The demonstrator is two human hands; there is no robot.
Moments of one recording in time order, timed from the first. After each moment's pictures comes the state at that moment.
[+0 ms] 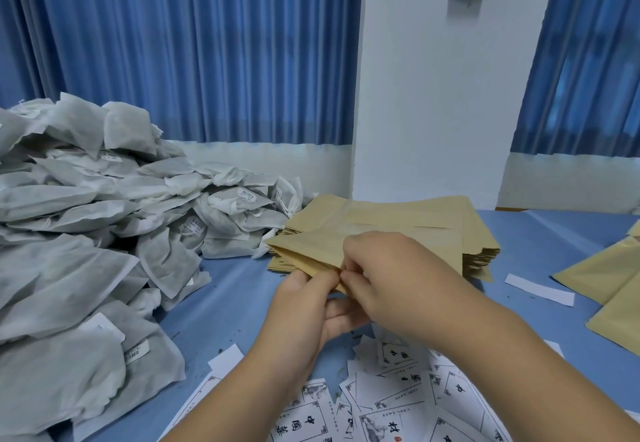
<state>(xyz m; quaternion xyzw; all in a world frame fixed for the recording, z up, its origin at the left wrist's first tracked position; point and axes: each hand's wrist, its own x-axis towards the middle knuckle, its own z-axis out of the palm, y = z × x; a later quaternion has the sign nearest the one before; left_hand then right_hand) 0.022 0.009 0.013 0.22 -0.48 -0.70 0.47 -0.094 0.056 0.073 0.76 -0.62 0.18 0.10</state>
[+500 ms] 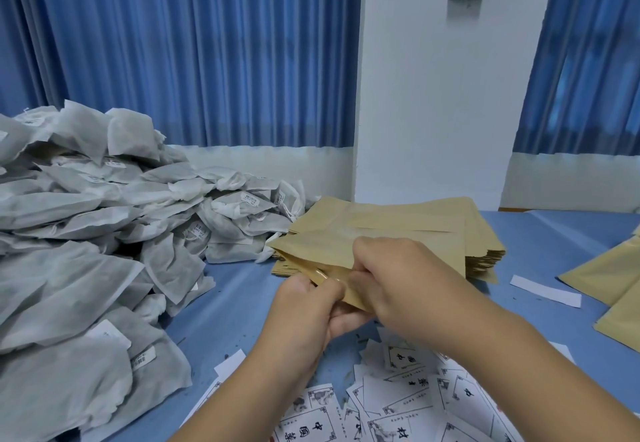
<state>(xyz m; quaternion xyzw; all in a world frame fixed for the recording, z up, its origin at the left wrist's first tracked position) 0.027 0.000 0.007 0.22 -0.54 -0.67 0.47 -0.097 0.058 0.070 0.75 -0.63 0.20 0.07</state>
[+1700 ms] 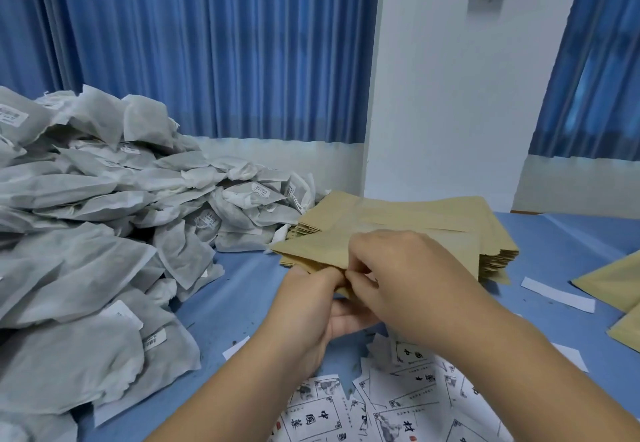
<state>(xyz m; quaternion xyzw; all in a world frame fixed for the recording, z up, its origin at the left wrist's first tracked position) 0.027 0.008 0.022 0.28 -0.46 -0.71 0.46 -0.079 0.061 0.074 0.76 -0.60 0.18 0.16</state>
